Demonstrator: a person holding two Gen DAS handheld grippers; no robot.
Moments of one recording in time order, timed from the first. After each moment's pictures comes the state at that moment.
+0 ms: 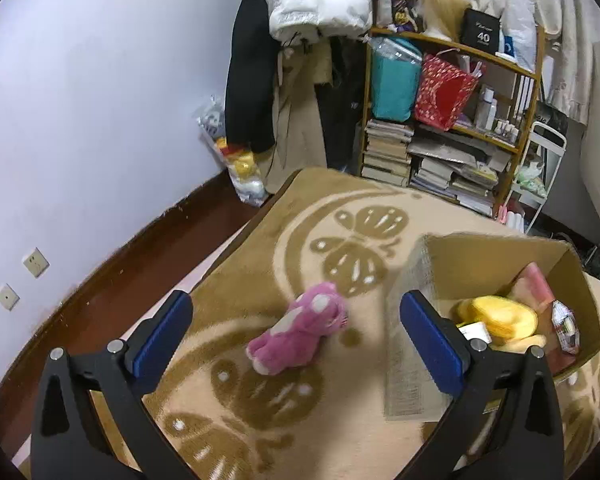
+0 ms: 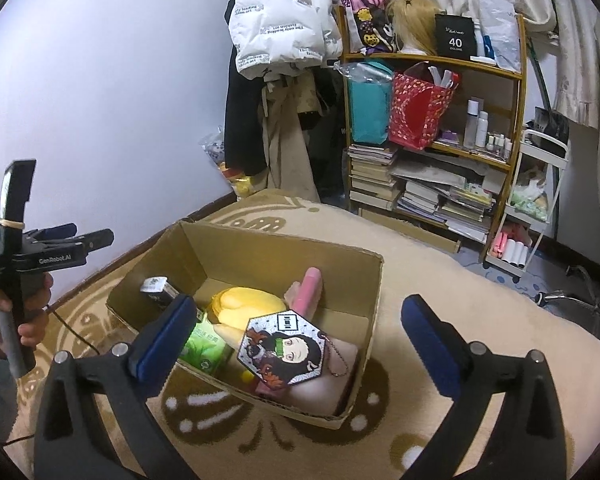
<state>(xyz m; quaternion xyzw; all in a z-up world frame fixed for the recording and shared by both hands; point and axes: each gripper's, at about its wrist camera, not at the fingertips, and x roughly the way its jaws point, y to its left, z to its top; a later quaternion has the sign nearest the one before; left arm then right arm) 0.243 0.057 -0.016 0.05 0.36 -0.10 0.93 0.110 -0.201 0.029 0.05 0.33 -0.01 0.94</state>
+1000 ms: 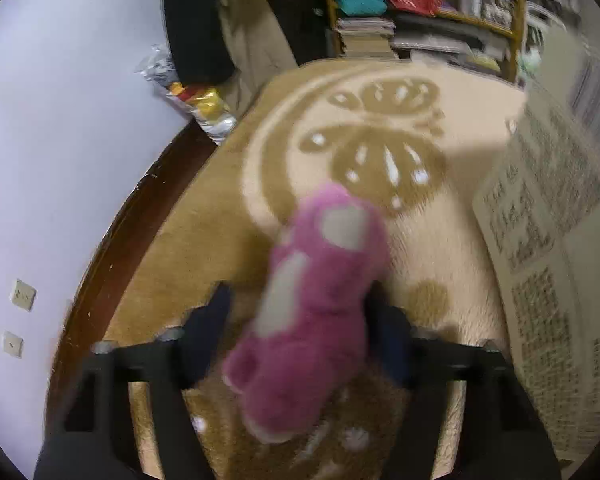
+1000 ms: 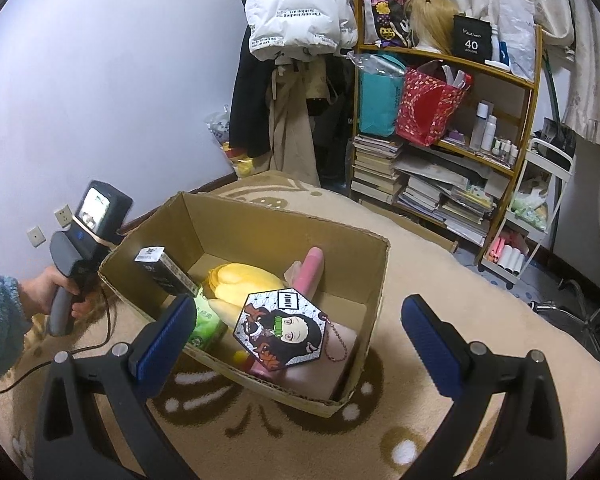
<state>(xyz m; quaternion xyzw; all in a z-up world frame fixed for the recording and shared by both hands) 0.317 0.024 -0.147 0.19 0.46 -0.13 0.86 0.109 -0.191 0.019 0.02 0.35 0.00 0.94</state>
